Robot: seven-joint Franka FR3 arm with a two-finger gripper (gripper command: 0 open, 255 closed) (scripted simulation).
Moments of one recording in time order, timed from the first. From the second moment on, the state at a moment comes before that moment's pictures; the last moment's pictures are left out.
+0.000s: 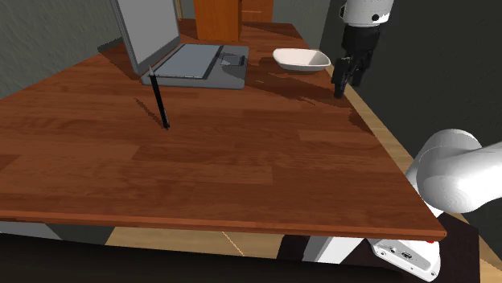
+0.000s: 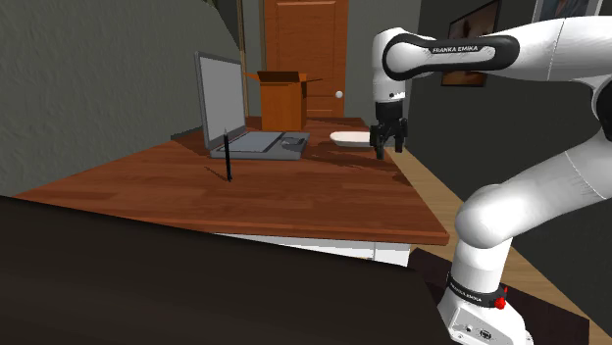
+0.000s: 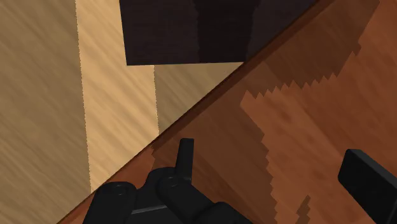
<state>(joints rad) 0.02 -0.80 0.03 -2.36 -0.05 1.47 0.14</state>
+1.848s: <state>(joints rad) 0.03 -0.60 0.55 -2.54 -0.01 2.77 0.49</state>
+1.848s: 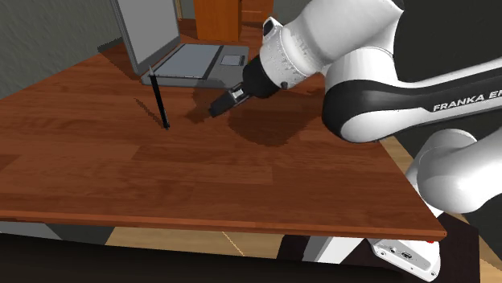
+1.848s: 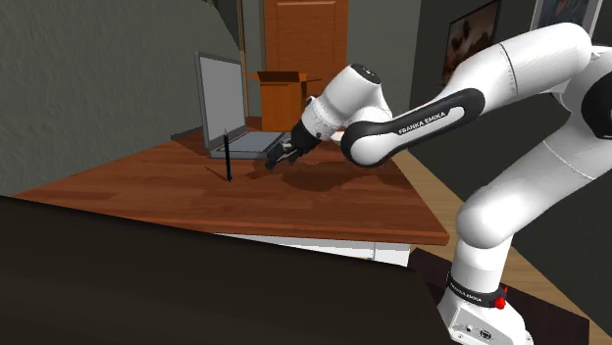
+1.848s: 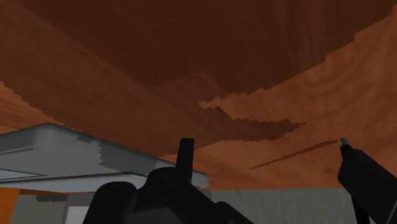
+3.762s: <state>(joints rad) -0.64 -0.53 1.22 -2.33 -0.21 3.20 0.77</state>
